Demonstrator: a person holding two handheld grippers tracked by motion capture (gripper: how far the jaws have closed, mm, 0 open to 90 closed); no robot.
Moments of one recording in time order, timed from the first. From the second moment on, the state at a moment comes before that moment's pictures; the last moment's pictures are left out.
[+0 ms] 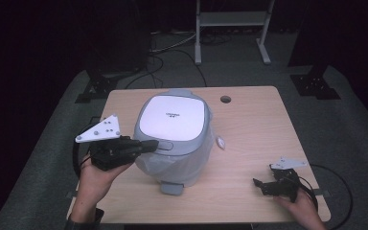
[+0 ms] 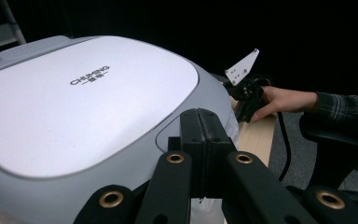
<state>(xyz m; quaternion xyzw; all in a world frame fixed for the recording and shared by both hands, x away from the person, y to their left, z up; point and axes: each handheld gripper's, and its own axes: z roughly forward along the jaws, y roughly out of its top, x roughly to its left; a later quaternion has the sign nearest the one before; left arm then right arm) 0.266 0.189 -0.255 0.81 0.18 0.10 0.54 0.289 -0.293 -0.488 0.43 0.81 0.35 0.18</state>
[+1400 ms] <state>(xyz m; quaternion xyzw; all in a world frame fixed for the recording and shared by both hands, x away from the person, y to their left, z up) 0.257 0.220 -0.261 0.81 0.22 0.13 0.53 0.289 -0.293 -0.488 0.43 0.81 0.35 0.18</state>
